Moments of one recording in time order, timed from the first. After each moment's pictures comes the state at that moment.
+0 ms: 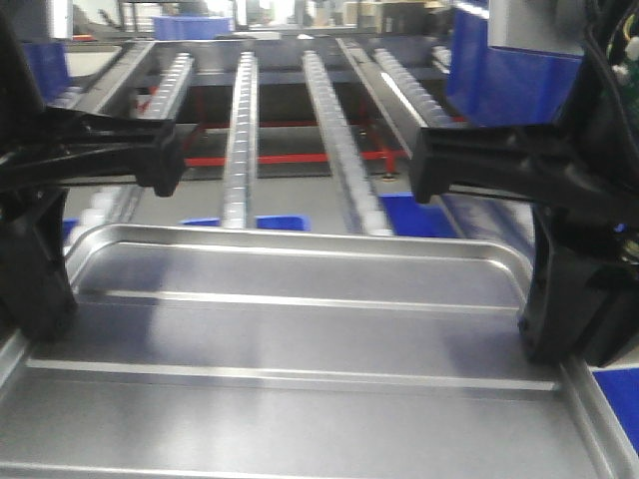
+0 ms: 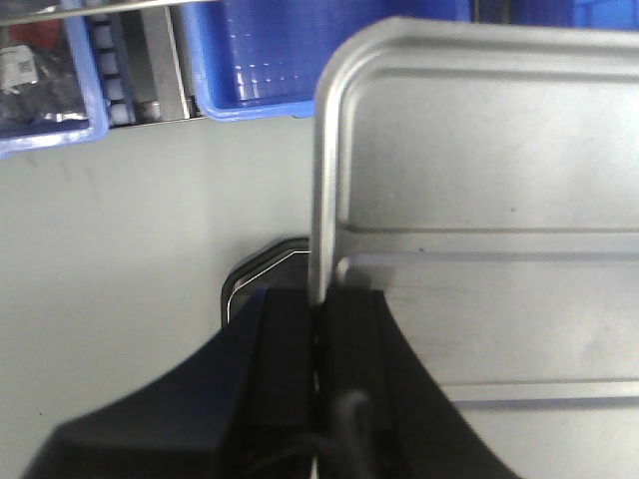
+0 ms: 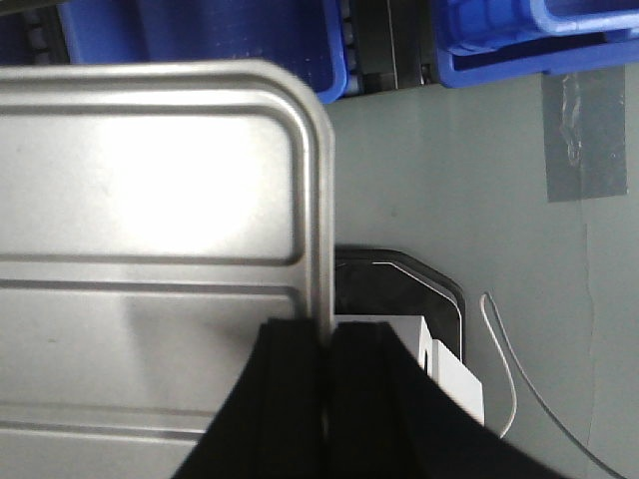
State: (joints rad) left arm -0.93 1.32 -0.91 0.22 0.97 -0.91; right arm 0.78 1.27 -0.80 -0.18 0.84 1.04
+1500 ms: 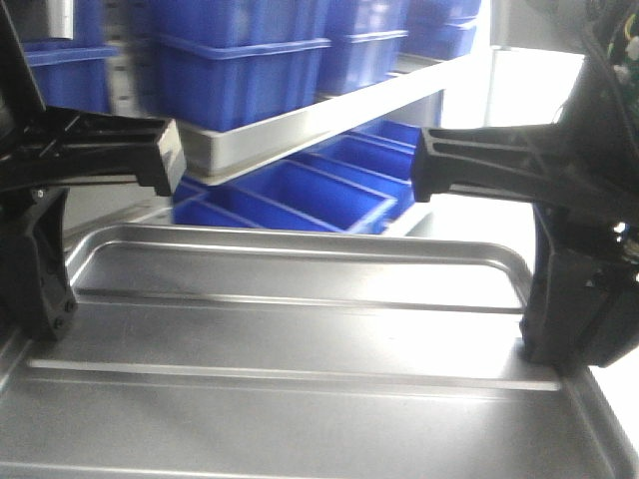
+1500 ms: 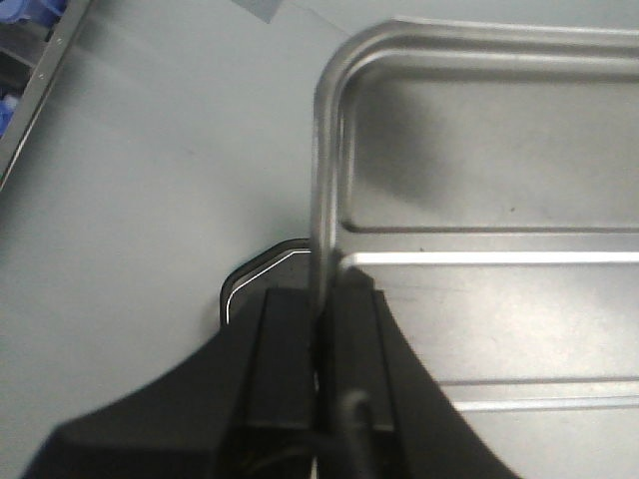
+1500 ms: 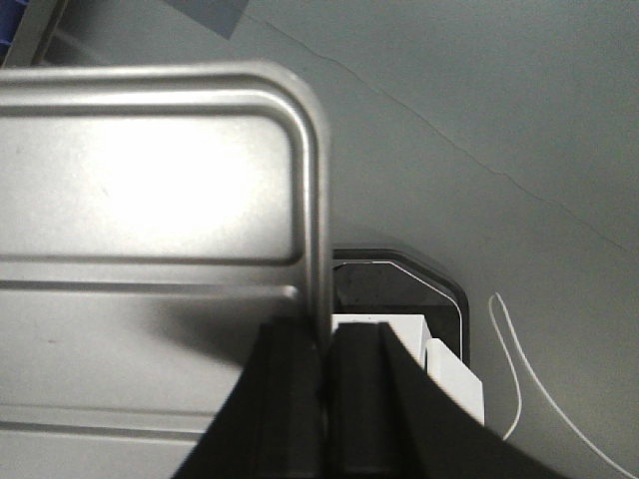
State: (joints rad) left arm -0.93 1.32 -0.91 0.22 0.97 -0.91; right arm 0.78 1.27 -0.80 -0.18 0.84 1.04
